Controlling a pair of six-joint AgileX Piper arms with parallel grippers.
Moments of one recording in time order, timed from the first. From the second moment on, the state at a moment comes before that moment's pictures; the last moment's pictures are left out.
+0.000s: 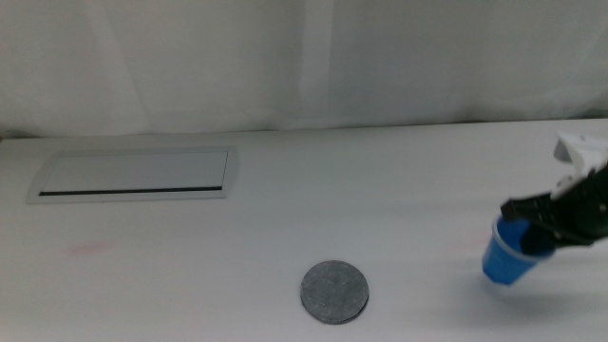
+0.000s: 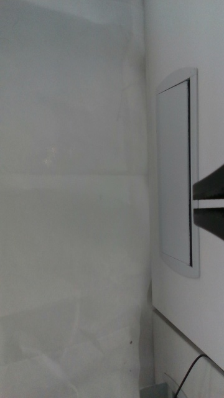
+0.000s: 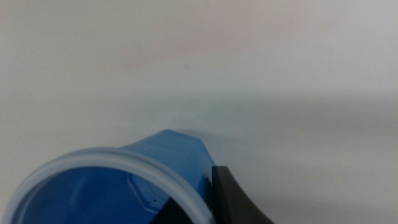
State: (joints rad) left arm -0.01 0.18 -0.01 0.03 0.00 0.02; right arm 0.12 1.63 -0.96 0.31 0.82 -0.18
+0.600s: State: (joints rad) left arm -0.01 0.18 -0.01 0.03 0.00 0.02; right arm 0.48 1.68 -1.28 0.36 0.86 -0.11
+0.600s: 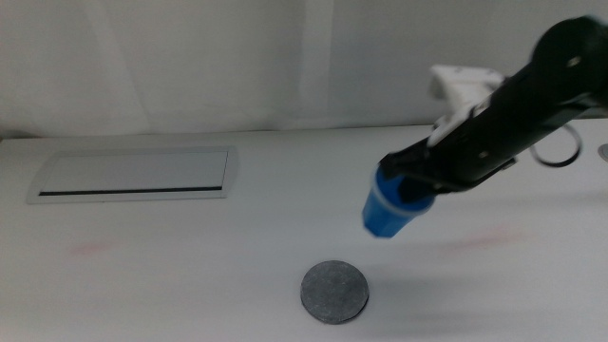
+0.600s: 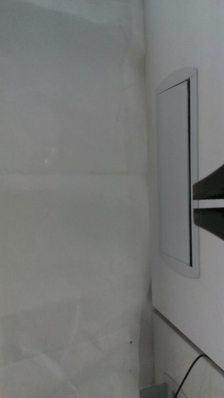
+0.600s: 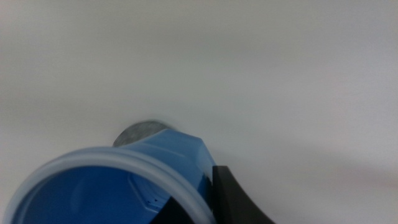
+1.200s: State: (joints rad) left arm -0.01 0.18 -0.01 0.03 0.00 0.02; right arm 0.64 1.93 -1.39 0.32 0.90 -0.06
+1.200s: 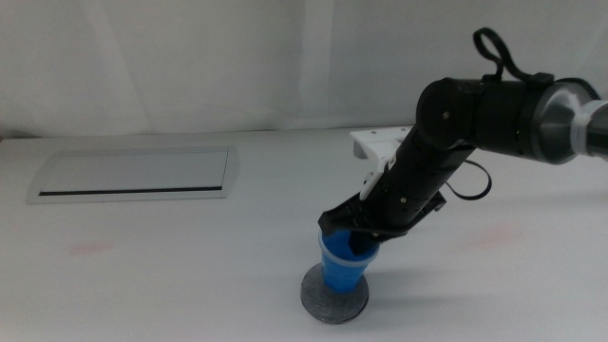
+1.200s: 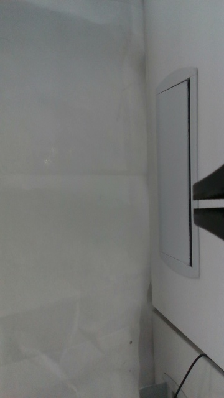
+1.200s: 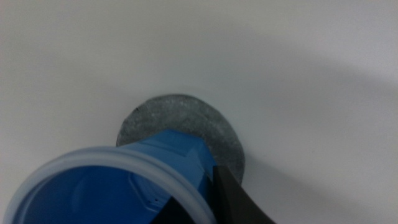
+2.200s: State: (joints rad) left arm -0.01 0.18 -0.01 0.03 0.00 0.02; right arm 0.68 1.97 -1.39 0.26 0.91 0.00
